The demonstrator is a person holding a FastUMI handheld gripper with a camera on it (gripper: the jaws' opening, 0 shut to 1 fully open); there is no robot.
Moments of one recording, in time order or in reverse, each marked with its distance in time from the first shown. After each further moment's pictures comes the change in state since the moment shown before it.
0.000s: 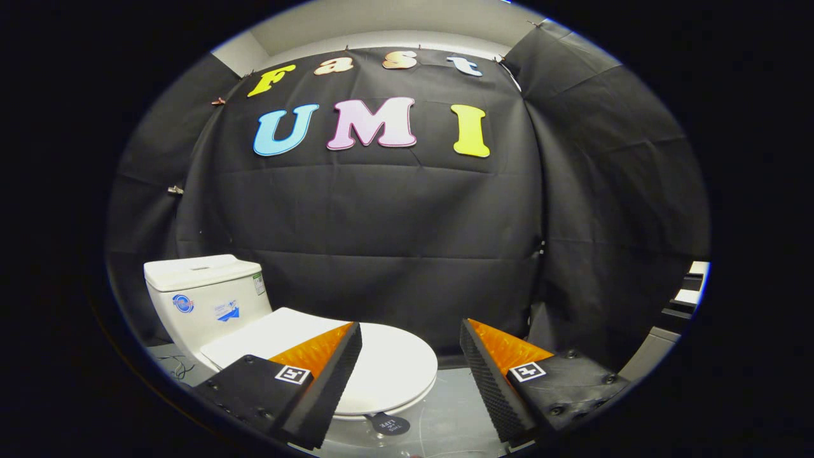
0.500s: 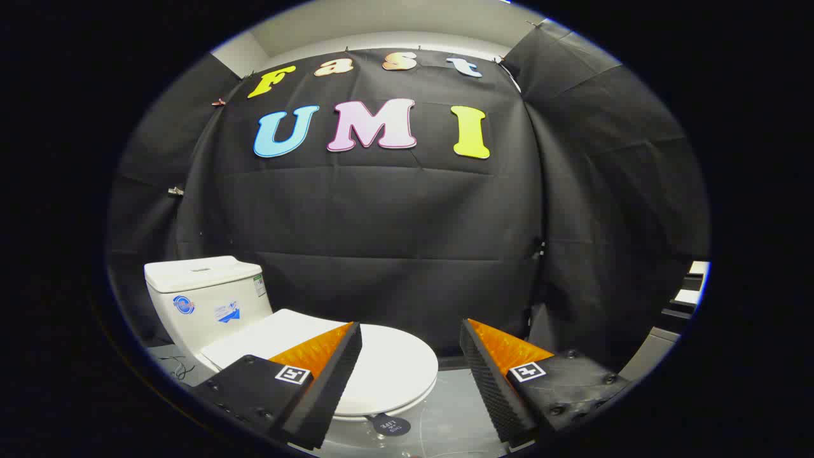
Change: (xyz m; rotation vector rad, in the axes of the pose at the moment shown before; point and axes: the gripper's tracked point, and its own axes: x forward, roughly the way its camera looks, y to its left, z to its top) arm -0.001 0.001 0.002 0.005 -0.009 0.002
